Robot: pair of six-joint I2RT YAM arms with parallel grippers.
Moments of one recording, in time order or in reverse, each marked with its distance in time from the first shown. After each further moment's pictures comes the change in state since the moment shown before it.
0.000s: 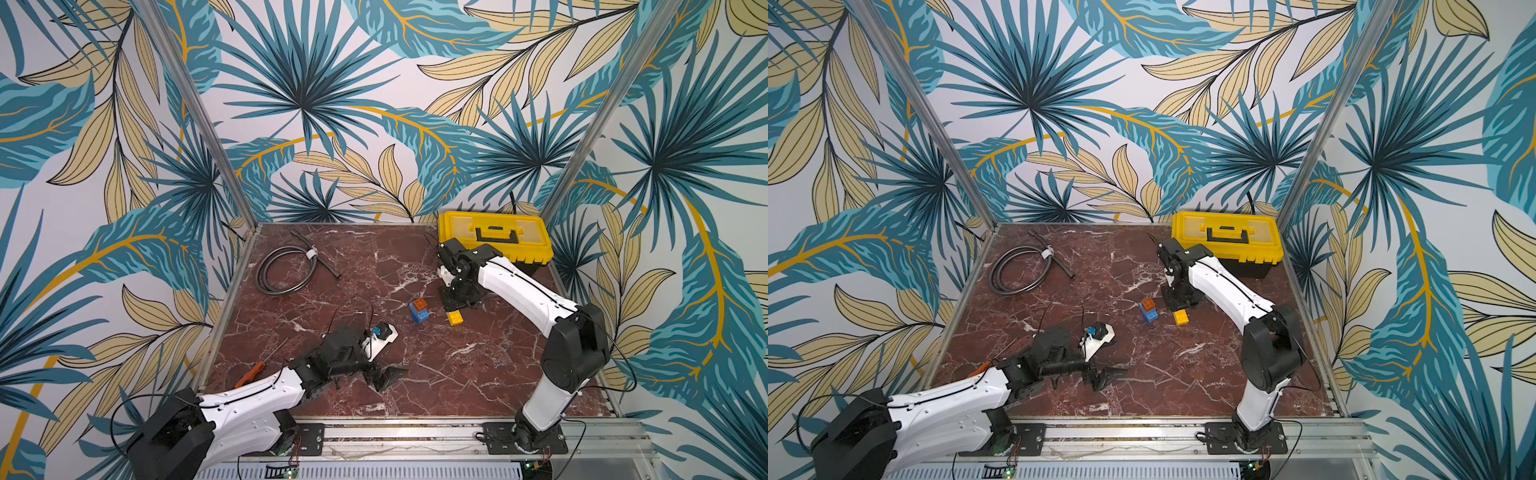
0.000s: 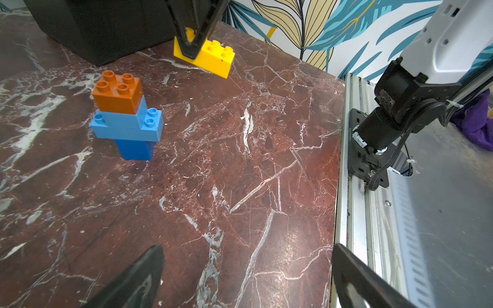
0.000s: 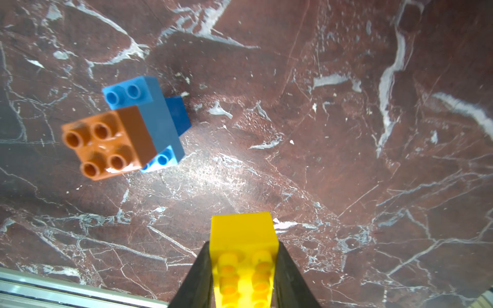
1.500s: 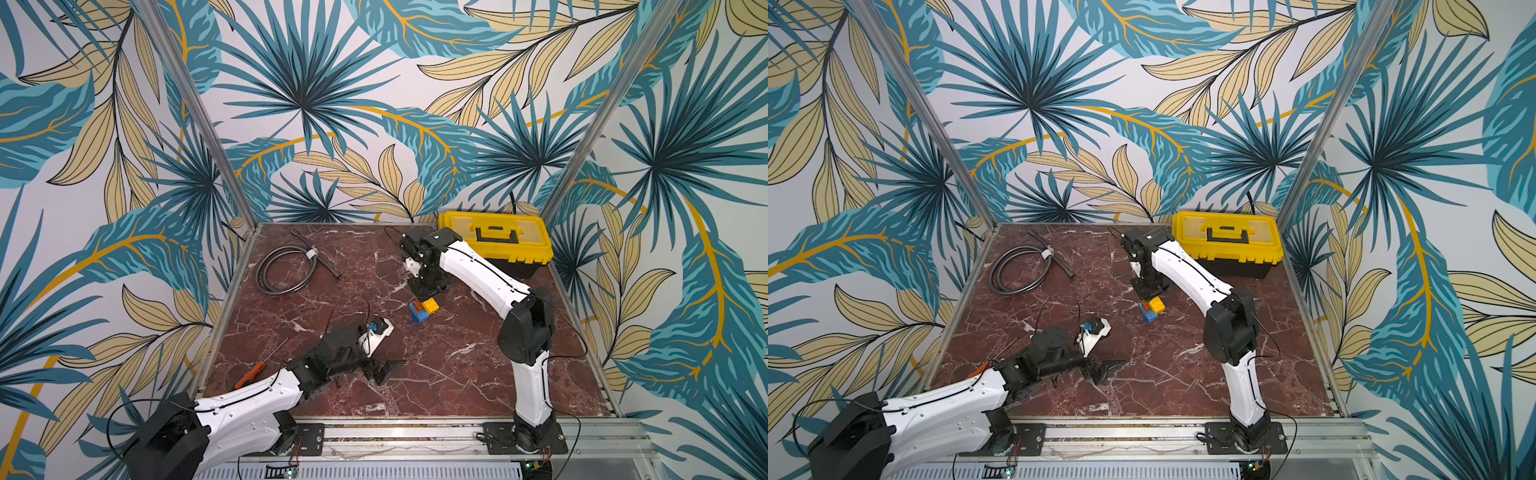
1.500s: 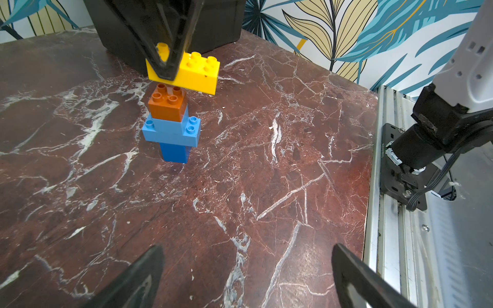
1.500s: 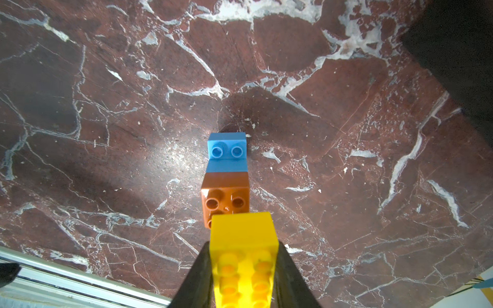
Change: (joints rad) left arm 0.000 -0.028 0.000 0.000 -0.131 -0.021; right arm 0.137 0.311 0.457 -0.201 0.036 -0.098
